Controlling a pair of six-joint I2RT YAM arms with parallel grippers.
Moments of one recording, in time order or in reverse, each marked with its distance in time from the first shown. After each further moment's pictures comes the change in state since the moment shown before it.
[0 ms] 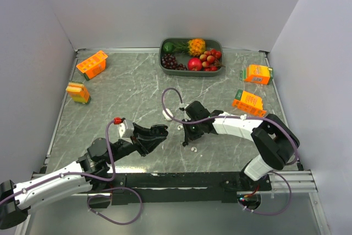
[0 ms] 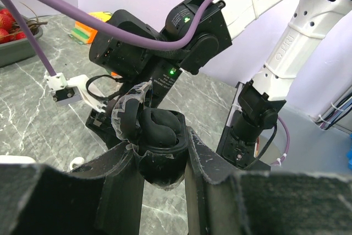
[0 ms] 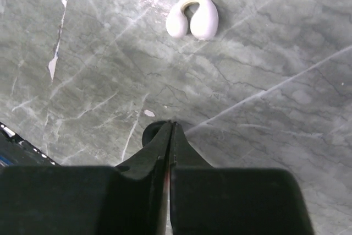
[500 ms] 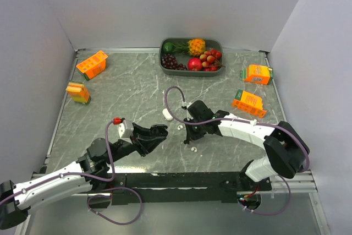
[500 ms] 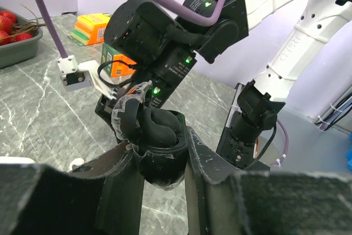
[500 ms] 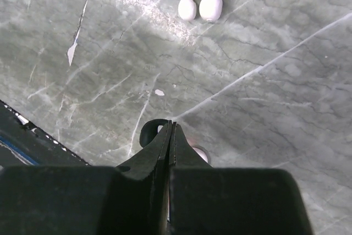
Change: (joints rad) left arm -0.001 -0.006 0.000 0.001 0.000 0.000; right arm 0.011 -0.113 0.003 -0.071 0.037 0.010
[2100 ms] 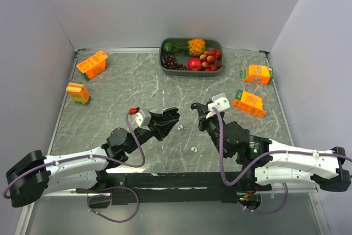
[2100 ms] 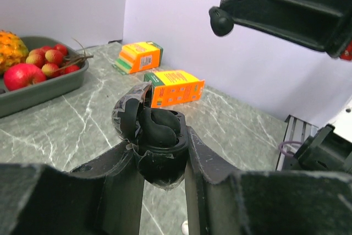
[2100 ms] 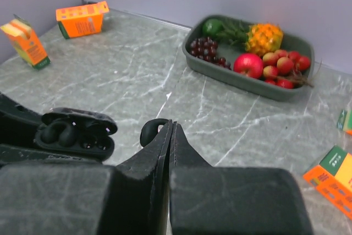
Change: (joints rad) left arm 0.002 0.518 0.097 0.475 -0.145 0.116; right arm 0.572 -0.610 0.058 0.352 1.121 -0.373
